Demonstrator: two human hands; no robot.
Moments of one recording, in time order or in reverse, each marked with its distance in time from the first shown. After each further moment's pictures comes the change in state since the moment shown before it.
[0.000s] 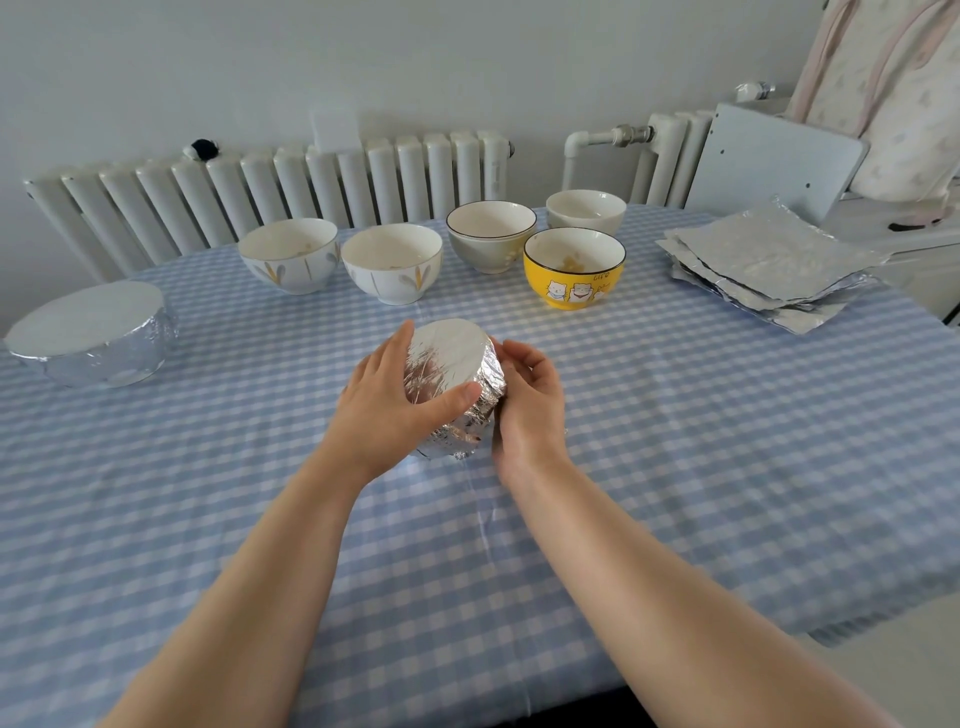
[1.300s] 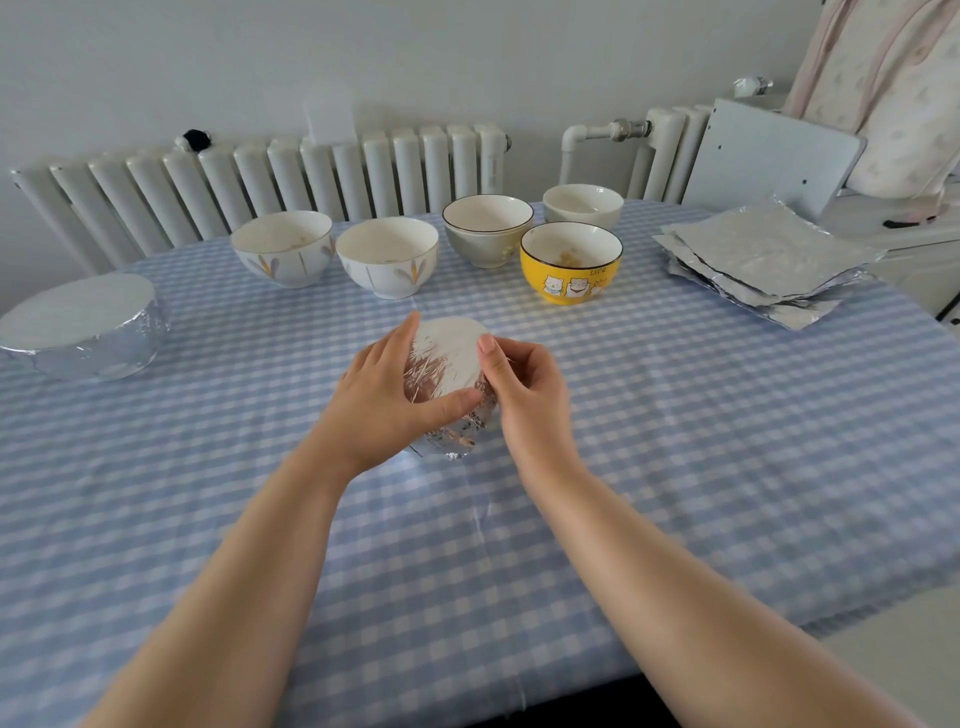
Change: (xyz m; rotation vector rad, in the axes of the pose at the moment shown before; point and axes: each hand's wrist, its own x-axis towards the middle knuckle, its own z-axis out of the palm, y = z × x) left_hand 0.004 -0.001 -0.005 0.114 -0.076 0.071; right_hand -0.016 -0.018 -0.015 -0.473 -0.119 -0.193
